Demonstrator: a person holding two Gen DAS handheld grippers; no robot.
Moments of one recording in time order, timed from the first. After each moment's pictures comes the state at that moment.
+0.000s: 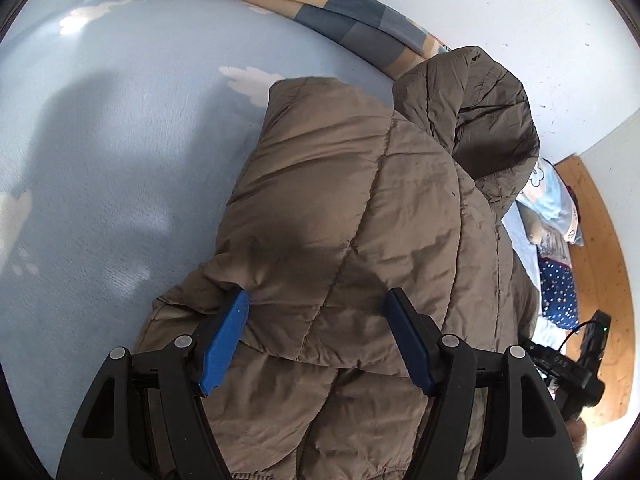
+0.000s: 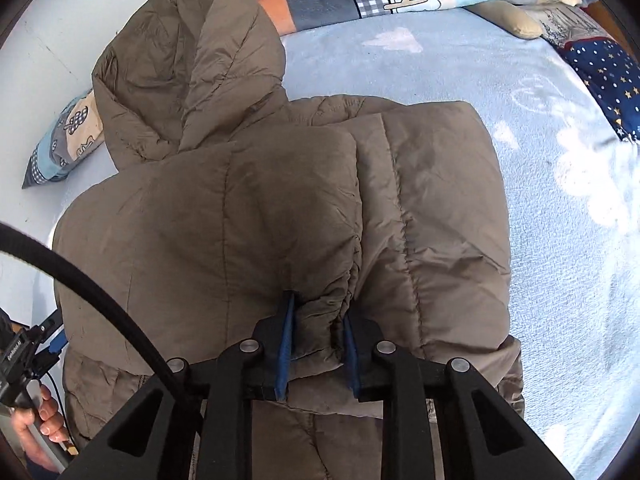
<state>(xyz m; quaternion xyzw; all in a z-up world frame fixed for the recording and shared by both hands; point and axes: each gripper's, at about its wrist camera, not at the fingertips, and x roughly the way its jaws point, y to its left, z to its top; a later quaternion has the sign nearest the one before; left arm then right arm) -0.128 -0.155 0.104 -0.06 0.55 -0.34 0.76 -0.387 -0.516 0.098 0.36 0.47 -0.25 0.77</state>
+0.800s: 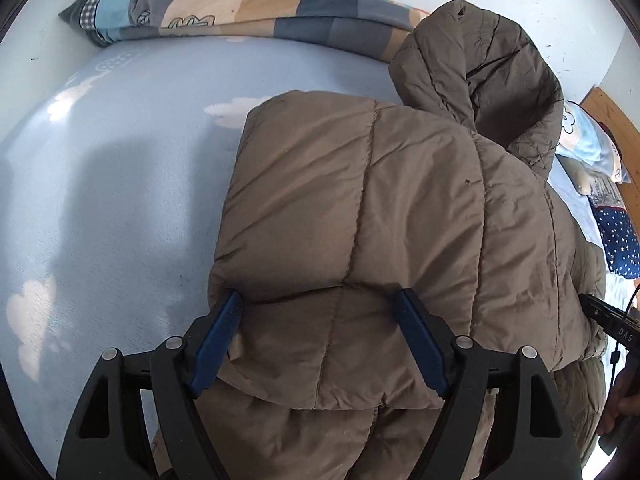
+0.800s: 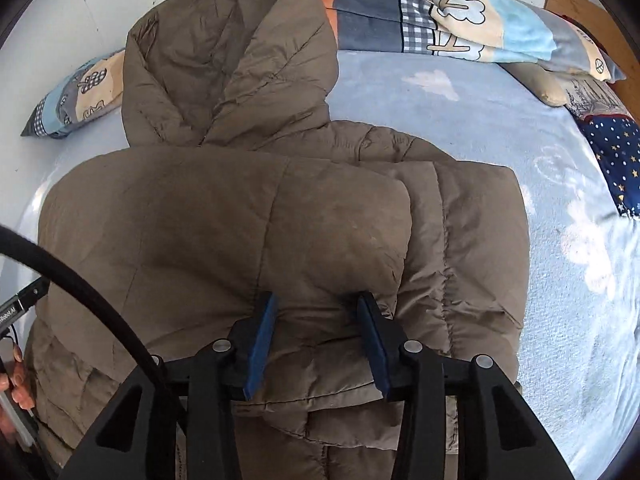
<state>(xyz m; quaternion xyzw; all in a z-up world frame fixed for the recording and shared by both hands) -0.126 -0.199 0.096 0.08 0.50 -0.32 0.80 -0.348 -0.498 0.101 0.24 0.48 -0.25 0.80</state>
